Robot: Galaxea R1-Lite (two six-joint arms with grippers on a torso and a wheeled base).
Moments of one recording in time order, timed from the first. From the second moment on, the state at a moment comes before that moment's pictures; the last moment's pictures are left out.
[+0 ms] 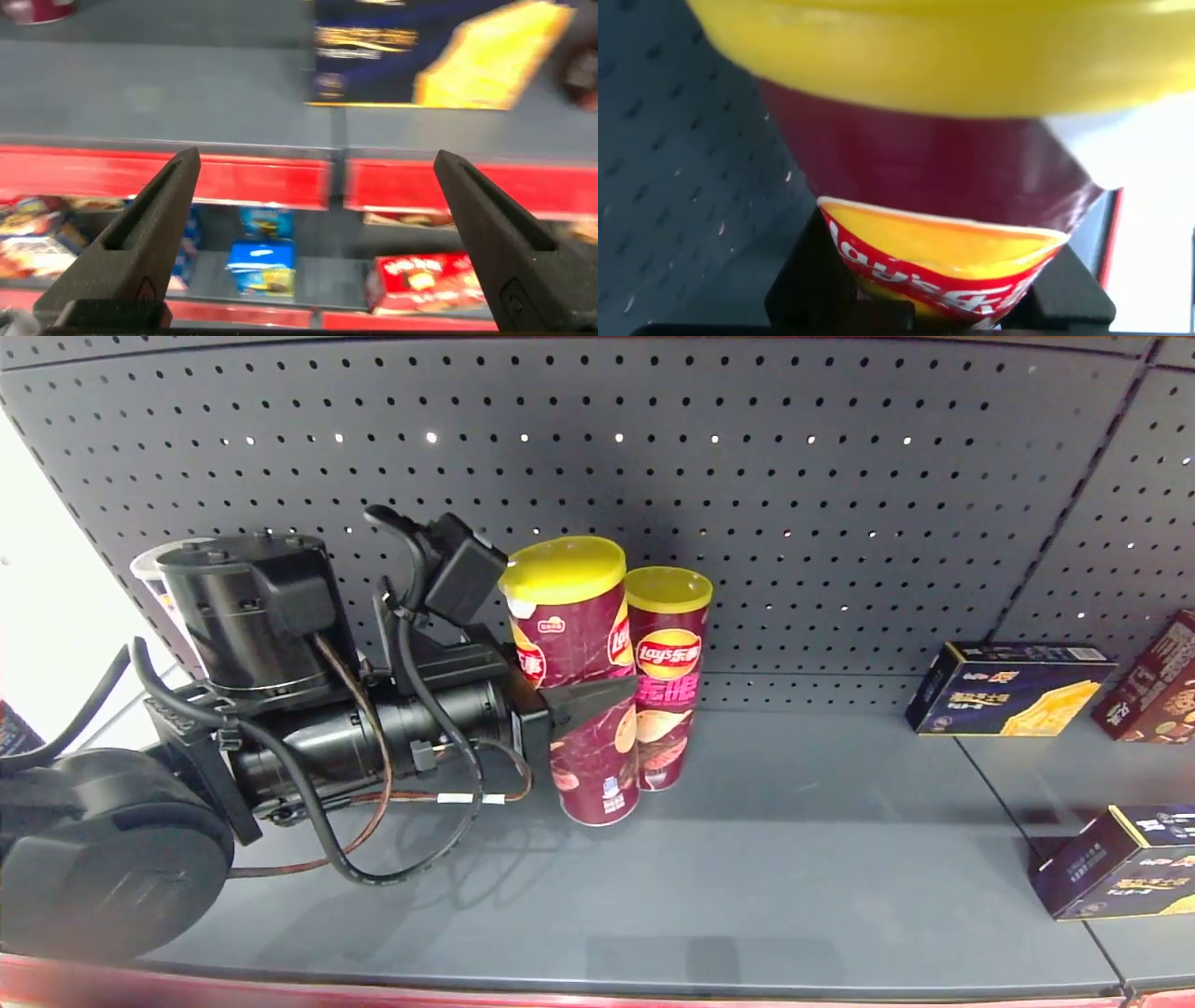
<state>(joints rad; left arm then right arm) -0.54 1.66 -0.87 -0.77 -0.46 0.08 0.00 0.00 0.00 0.00 0.02 0.00</state>
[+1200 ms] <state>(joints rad) -0.38 1.50 -0.73 -0.78 -0.47 0.08 0.11 0.49 -0.41 0.03 0.32 -0.07</state>
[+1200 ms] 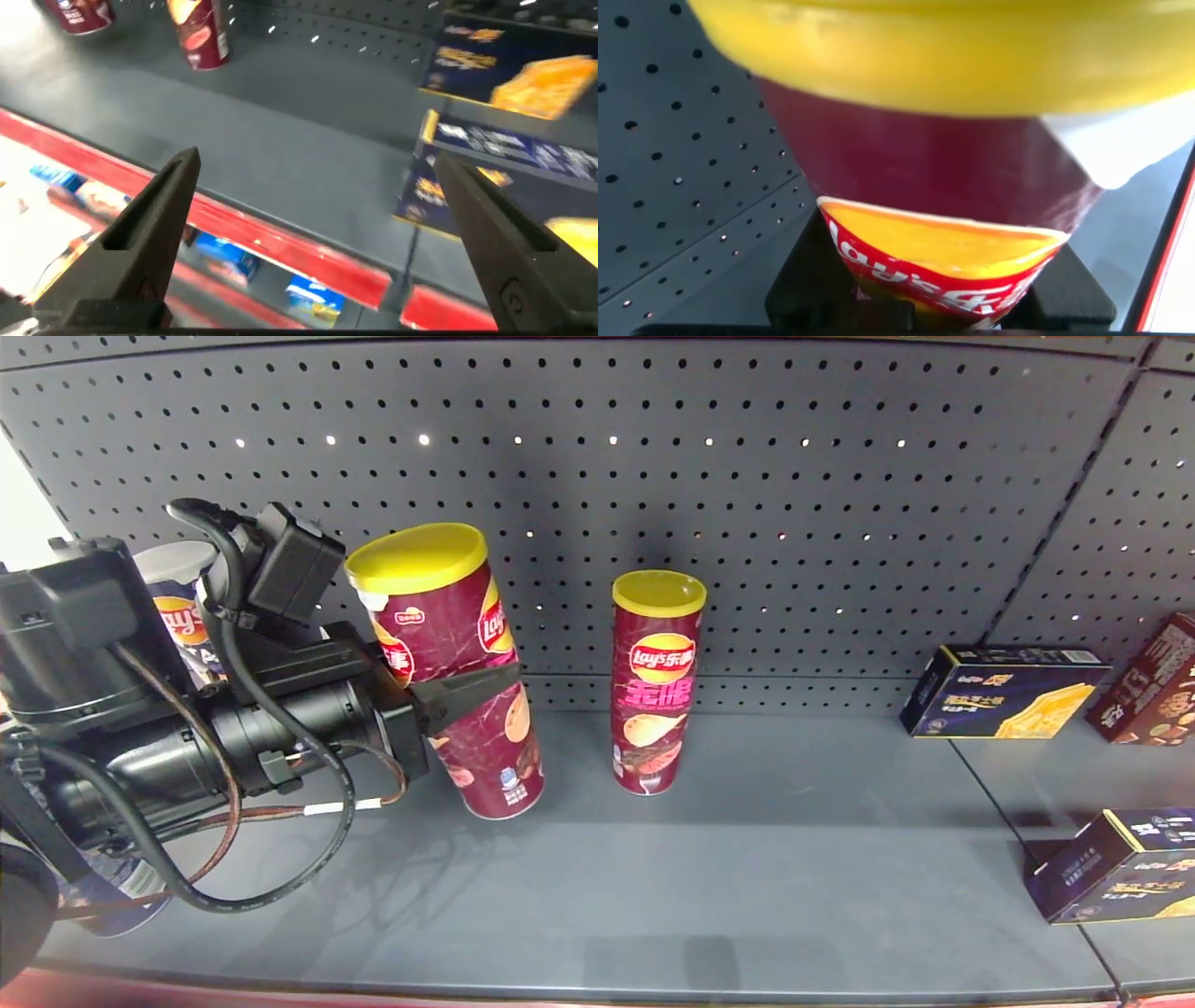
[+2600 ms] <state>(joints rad) -0.37 1.51 -0.71 -0.78 -0.46 0.08 0.42 1.52 -0.76 -0.67 0.65 -0.22</state>
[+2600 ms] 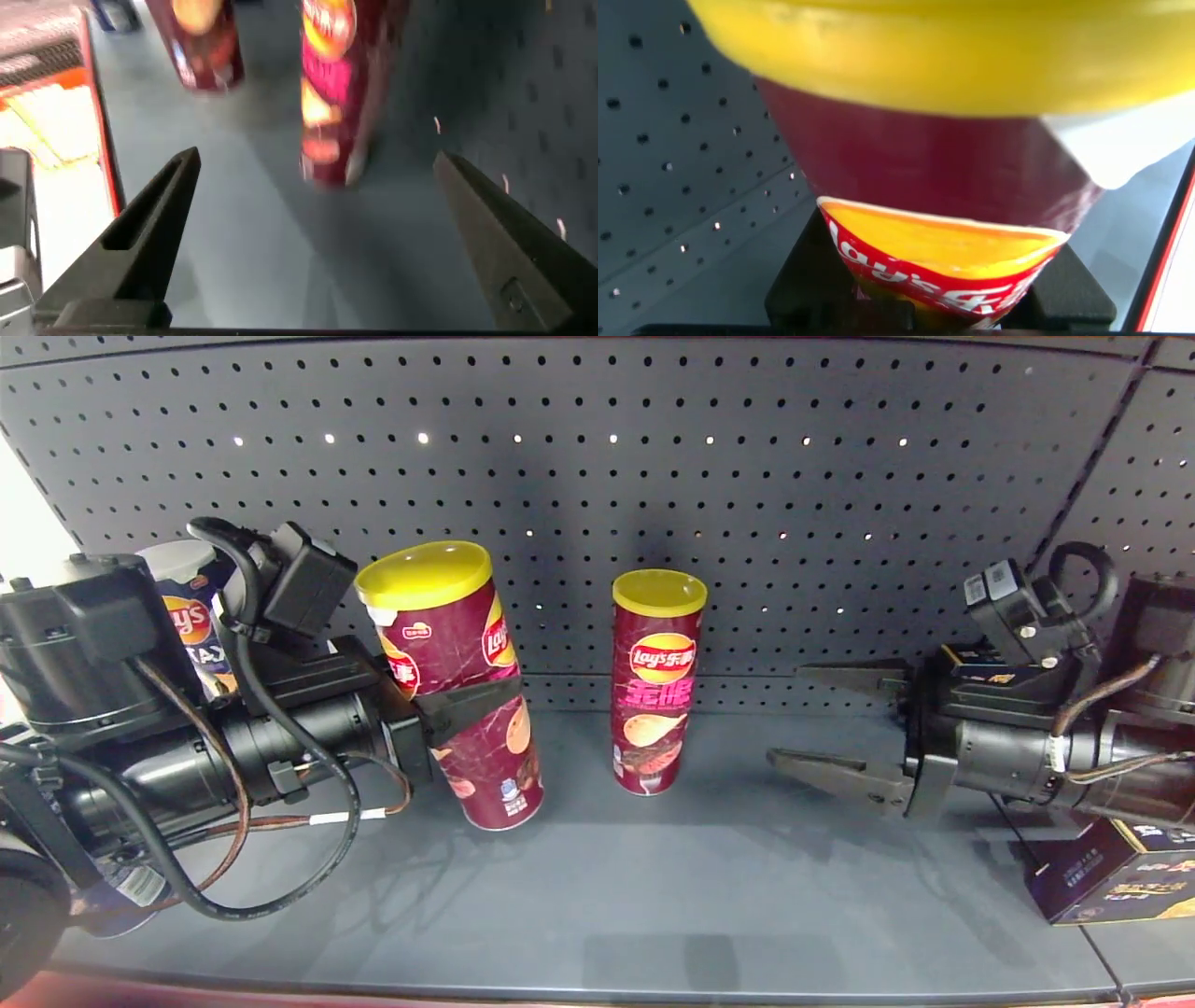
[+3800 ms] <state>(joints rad) -0.37 1.51 -0.69 -0.78 -0.46 0.08 0.45 1.83 -0.96 -0.80 0.76 -0.22</state>
